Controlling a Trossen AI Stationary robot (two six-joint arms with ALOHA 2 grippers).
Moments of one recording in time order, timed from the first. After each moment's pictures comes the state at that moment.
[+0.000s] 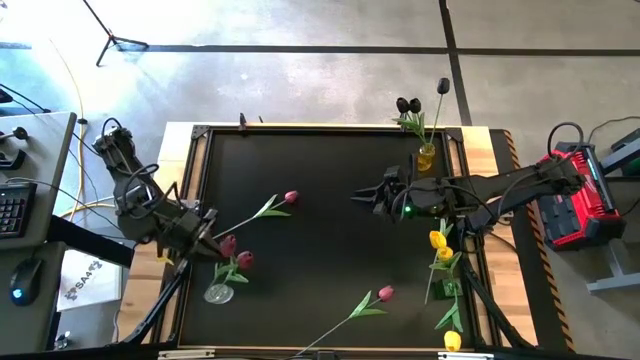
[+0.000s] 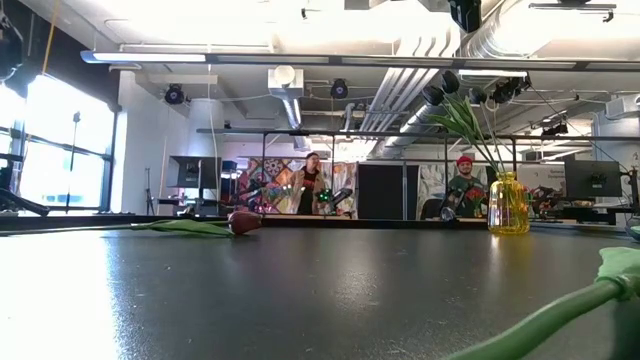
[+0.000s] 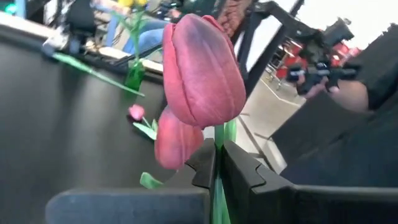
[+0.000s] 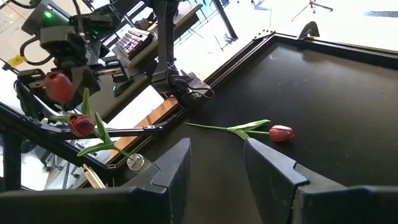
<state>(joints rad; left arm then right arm) -0.93 0.66 0.70 -0.23 -0.56 -0.56 0.24 1.18 1.03 -0.21 0.44 0.74</state>
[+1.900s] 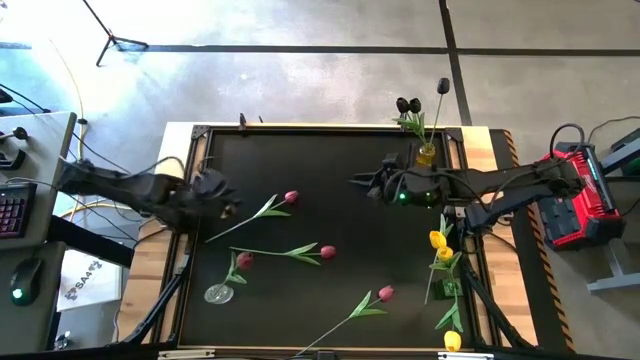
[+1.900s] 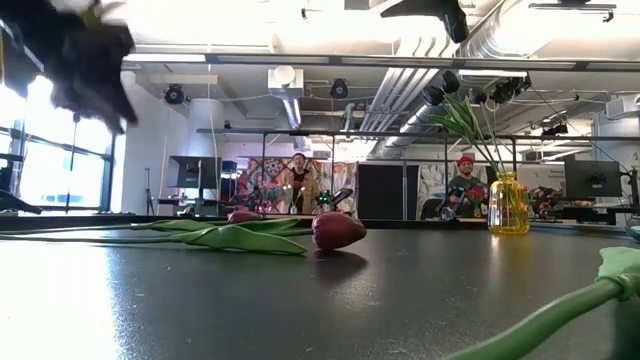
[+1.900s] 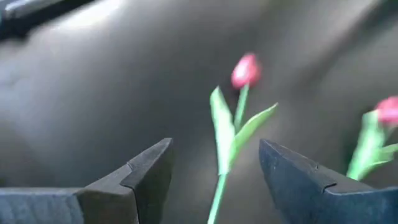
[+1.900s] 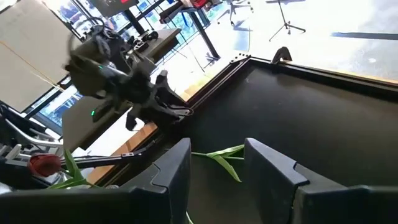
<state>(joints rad) -0.20 0.68 0.61 -0.93 -0.57 -0.89 0.13 1.19 1.03 -0.16 0.45 0.70</state>
